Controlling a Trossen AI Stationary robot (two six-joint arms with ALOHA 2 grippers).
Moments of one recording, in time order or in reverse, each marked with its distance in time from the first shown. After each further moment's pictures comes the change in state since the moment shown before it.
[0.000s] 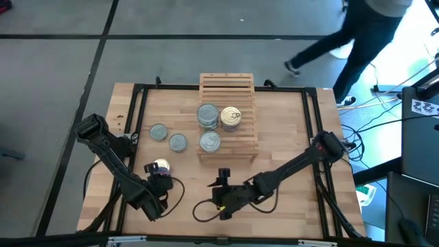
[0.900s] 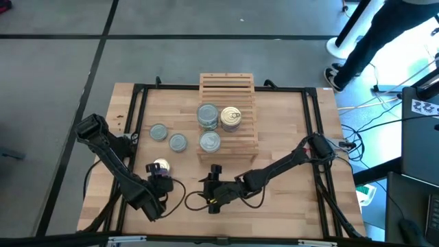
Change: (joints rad) left arm 0.002 -0.001 0.008 -0.001 0.004 0.101; right arm -0.066 0.109 -0.002 0.209 -0.005 -0.001
